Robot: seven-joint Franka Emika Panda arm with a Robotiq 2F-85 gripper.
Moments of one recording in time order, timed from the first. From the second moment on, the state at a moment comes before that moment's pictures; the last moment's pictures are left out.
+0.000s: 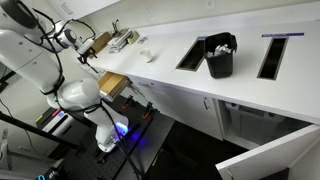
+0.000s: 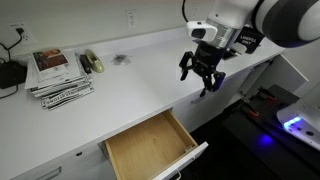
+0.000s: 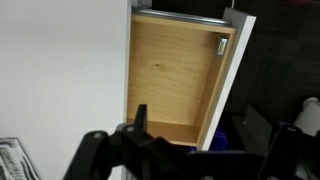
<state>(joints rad) 0.56 0.03 0.43 -2.20 0.09 2.41 -0.75</state>
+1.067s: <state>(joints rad) 0.57 0.21 0.60 -2.11 -0.03 2.38 -1.00</state>
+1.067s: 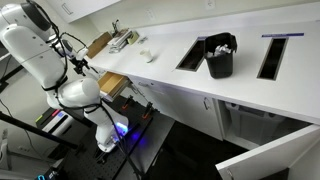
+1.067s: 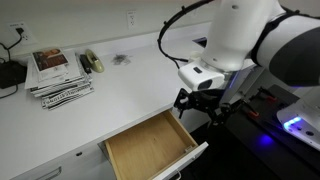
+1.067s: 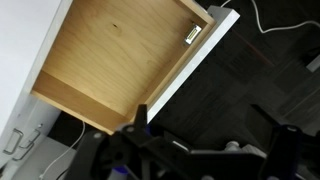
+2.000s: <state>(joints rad) 0.81 0.59 0.60 -1.91 -0.46 2.38 -1.28</state>
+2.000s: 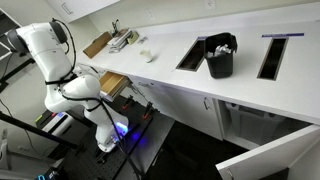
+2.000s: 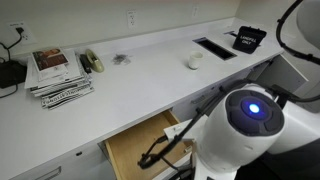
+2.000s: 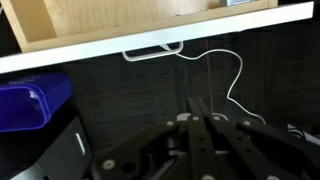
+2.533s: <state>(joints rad) 0.98 0.73 0.49 -1.78 -0.56 2.33 -1.43</state>
